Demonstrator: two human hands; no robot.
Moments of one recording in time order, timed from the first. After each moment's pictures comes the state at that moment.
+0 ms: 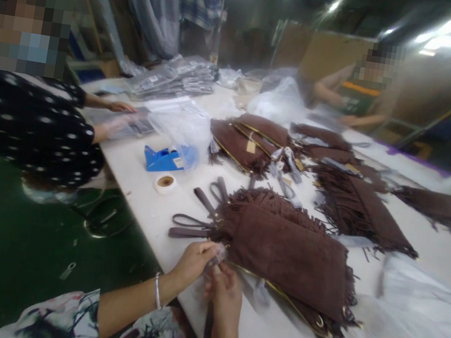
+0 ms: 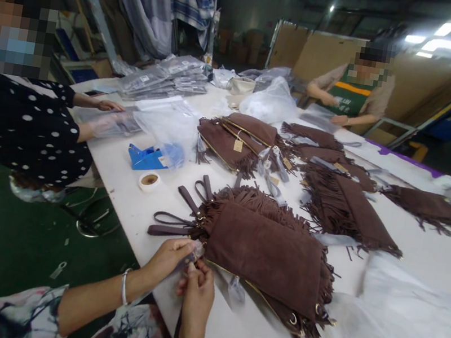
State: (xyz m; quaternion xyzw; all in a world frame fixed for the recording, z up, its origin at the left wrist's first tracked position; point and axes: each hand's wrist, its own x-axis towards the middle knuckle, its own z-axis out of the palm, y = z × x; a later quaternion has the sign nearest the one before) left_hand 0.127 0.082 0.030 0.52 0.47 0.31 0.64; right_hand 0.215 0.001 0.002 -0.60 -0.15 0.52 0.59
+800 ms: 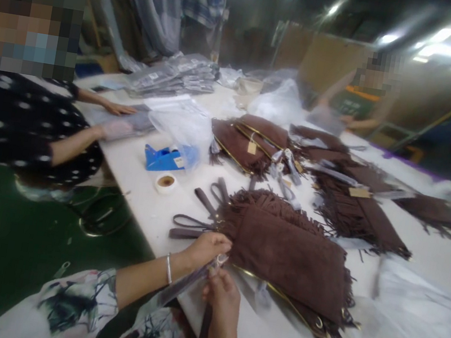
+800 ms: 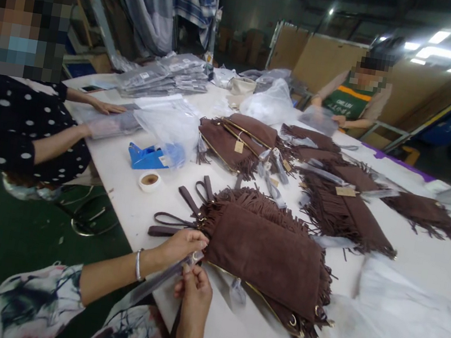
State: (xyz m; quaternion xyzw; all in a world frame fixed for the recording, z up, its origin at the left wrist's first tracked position) left_hand 0.141 0.114 0.037 0.50 0.41 0.27 0.71; right_hand 0.204 -0.001 0.011 -0.58 -0.17 0.55 0.58
